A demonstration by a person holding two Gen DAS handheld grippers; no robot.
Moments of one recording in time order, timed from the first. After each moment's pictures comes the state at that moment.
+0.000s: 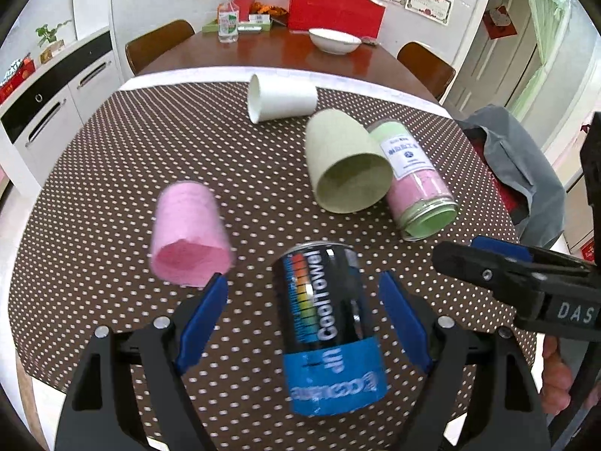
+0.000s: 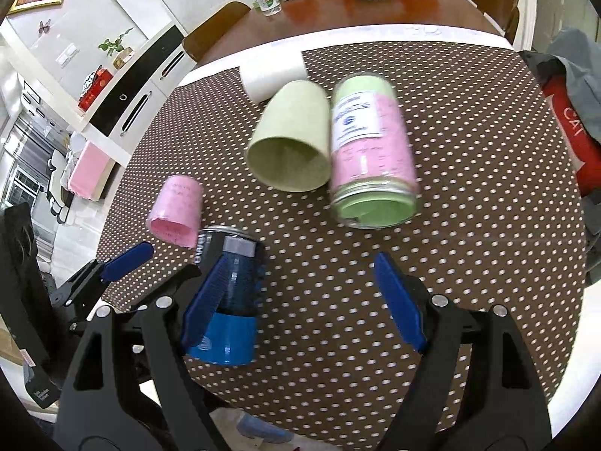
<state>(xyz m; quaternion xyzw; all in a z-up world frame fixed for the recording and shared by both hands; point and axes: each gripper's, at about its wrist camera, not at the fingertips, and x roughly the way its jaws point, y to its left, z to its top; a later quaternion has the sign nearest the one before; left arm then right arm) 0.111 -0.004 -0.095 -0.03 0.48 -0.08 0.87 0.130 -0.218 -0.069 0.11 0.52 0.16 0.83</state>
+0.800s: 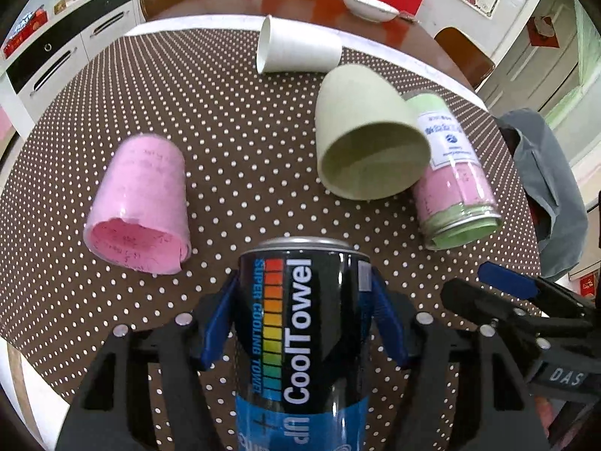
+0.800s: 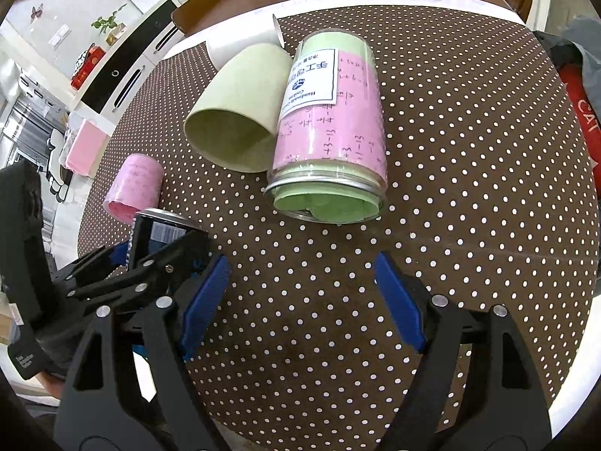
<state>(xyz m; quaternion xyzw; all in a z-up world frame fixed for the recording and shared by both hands) 0.152 -0.017 -0.137 -0.08 0.53 -0.03 0.84 0.176 -0.227 -0.101 0.09 0.56 0.18 0.80</state>
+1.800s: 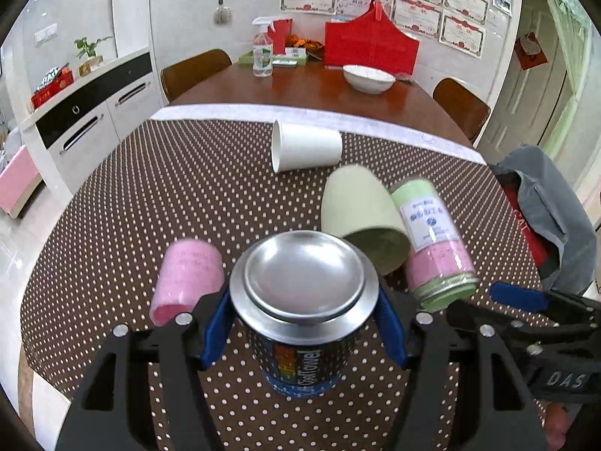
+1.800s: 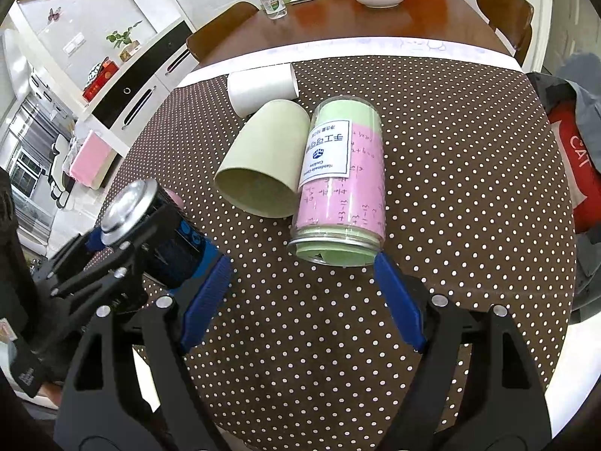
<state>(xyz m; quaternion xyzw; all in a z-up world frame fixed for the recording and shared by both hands) 0.134 -0.024 -0.081 -0.03 0.42 0.01 0.91 0.173 -0.232 -0.069 0.08 0.51 0.19 0.83</state>
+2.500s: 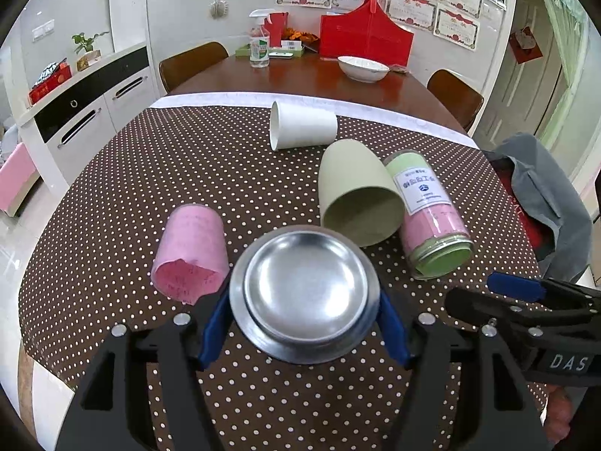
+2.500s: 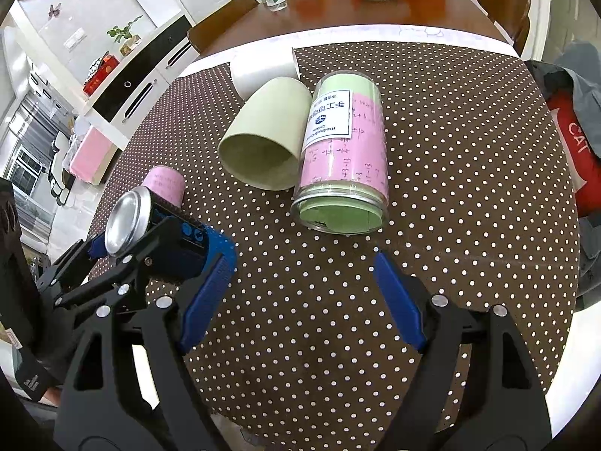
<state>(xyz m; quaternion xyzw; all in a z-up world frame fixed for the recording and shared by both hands) 0.109 -0.025 -0.089 -0.03 0.43 0.00 0.90 0.152 -0.232 -0.075 0.08 0.52 0.19 0.83</state>
